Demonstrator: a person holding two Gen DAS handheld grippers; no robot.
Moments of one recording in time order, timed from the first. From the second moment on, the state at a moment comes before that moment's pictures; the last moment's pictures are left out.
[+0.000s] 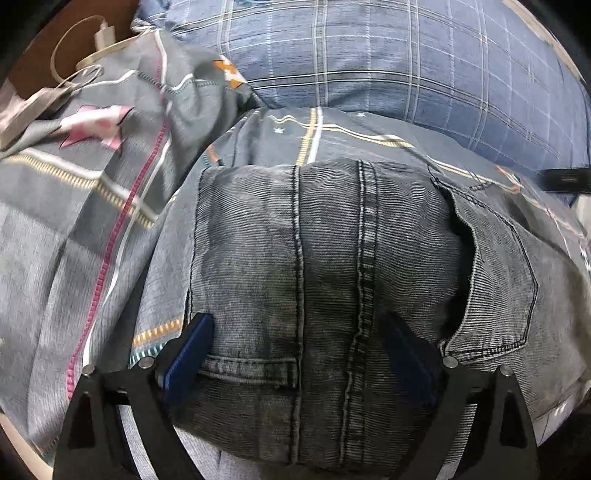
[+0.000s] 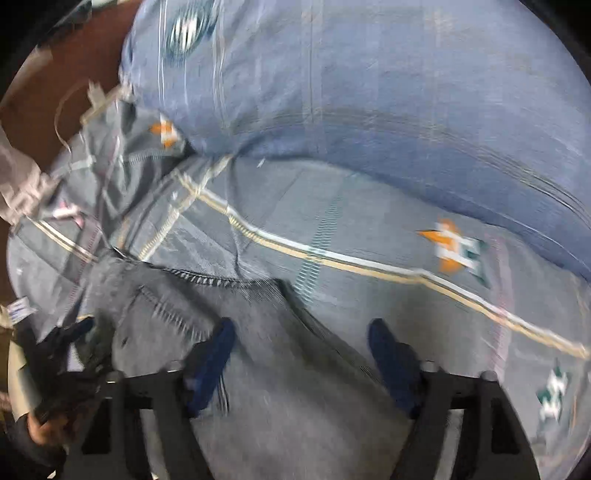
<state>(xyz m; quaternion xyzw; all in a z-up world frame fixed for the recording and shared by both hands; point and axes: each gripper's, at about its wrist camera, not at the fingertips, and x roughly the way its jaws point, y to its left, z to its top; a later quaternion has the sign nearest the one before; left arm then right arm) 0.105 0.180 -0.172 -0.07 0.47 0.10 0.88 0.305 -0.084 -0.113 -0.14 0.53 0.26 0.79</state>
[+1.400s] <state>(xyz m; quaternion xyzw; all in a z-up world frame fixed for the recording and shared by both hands) 0.108 0.185 -0.175 -0.07 0.45 0.10 0.88 0.294 -0.017 -0.149 -0.31 0.45 0.20 0.82</state>
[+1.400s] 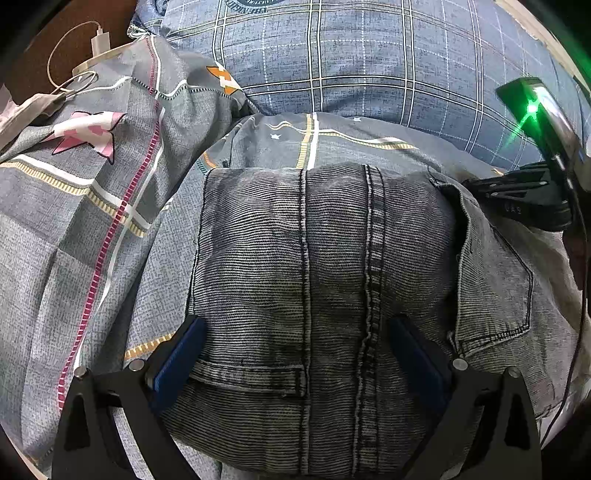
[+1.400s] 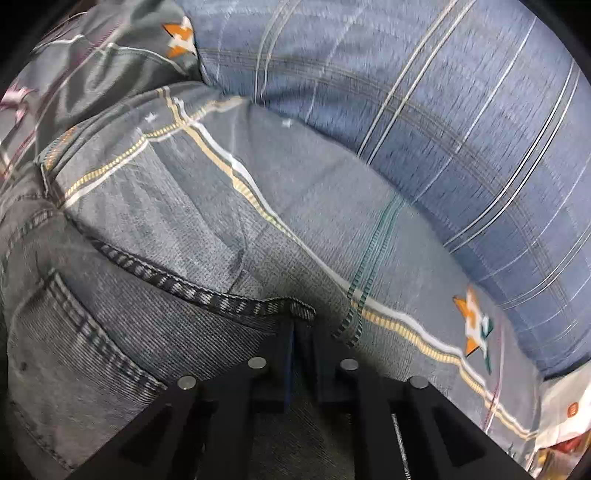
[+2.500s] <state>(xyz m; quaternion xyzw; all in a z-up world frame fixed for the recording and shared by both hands) 0.075 0.120 -0.165 -0.01 0.44 0.08 0.90 0.153 -0.456 -0.128 0.43 0.35 0.11 0.82</state>
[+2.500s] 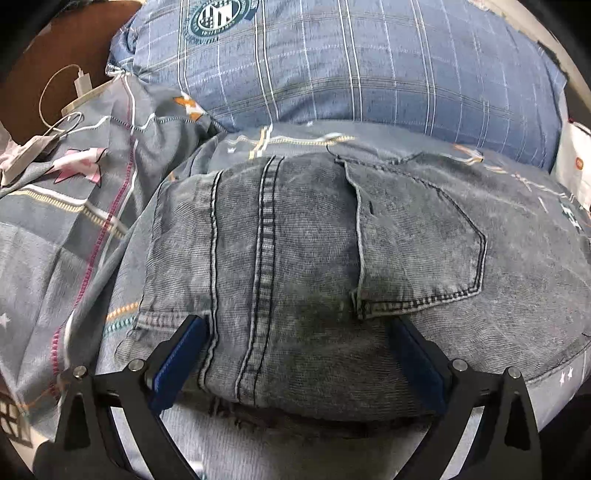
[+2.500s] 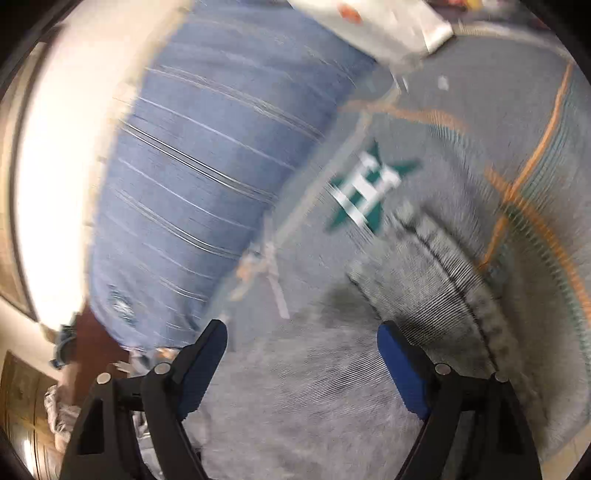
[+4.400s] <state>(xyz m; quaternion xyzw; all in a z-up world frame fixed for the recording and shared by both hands) 0.097 -0.039 -0.109 0.08 0.41 -0.09 0.90 0.075 -0.496 -0.182 0.51 0.42 -0.02 0.75</state>
